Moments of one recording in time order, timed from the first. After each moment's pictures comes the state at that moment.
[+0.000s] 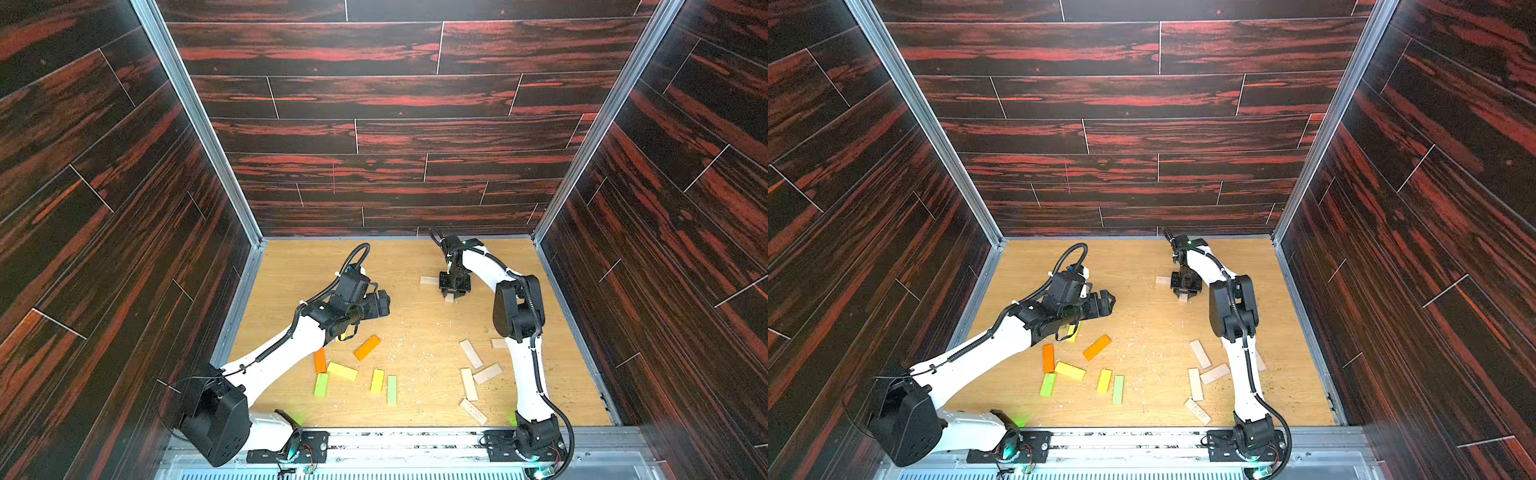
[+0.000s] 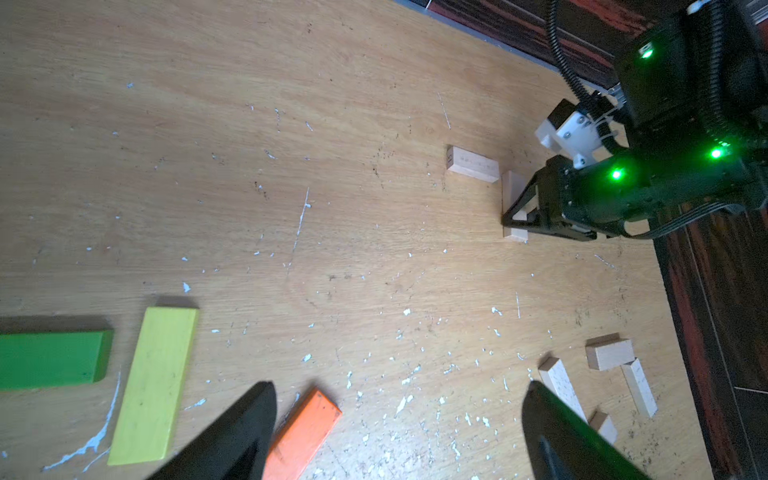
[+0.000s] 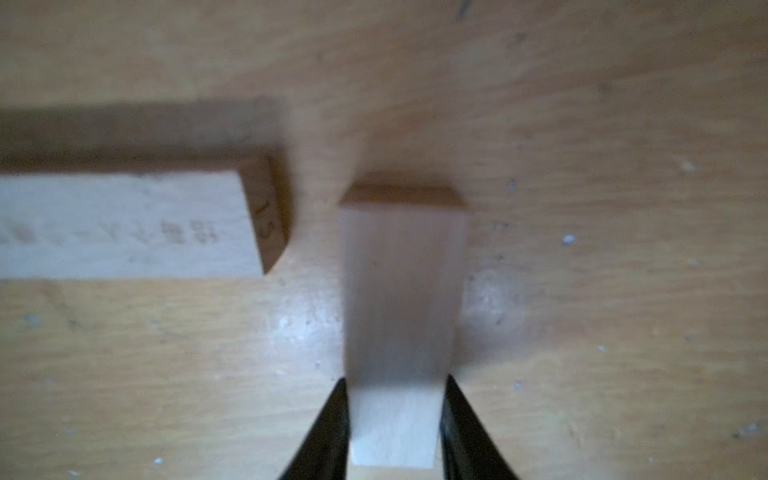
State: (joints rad) left arm -0.58 1.37 1.01 -0.37 -0.01 -0.65; right arm 0.33 2.40 2.05 -1.16 -0.01 0.41
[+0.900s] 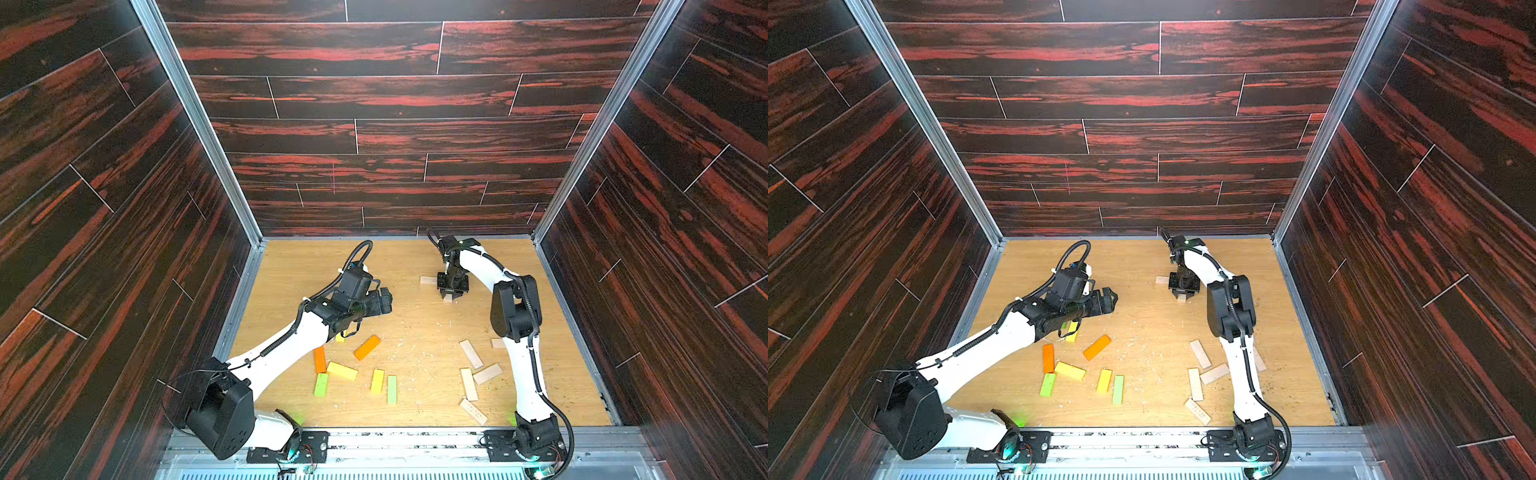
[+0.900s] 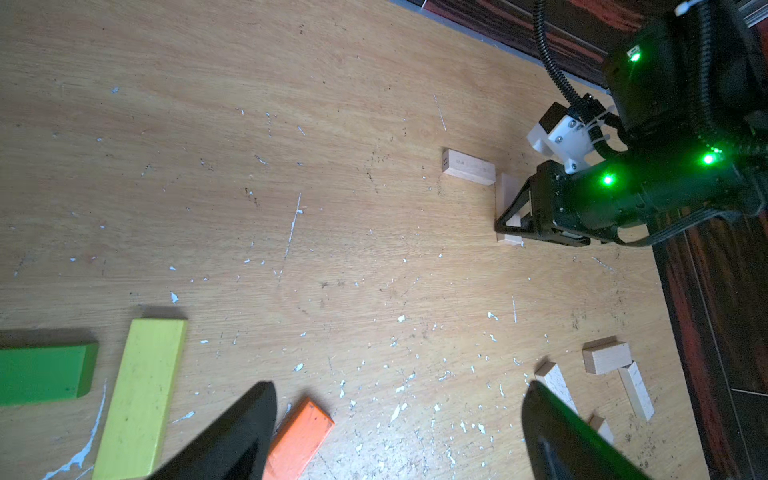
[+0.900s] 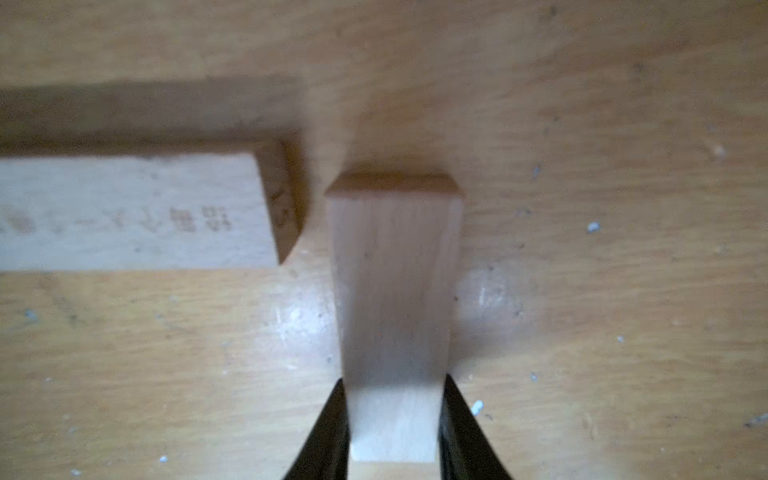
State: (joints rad) left arm -0.58 1.41 1.04 -0.37 -0.01 -0.65; right arm 0.34 2.43 2.10 -1.20 0.01 0.43
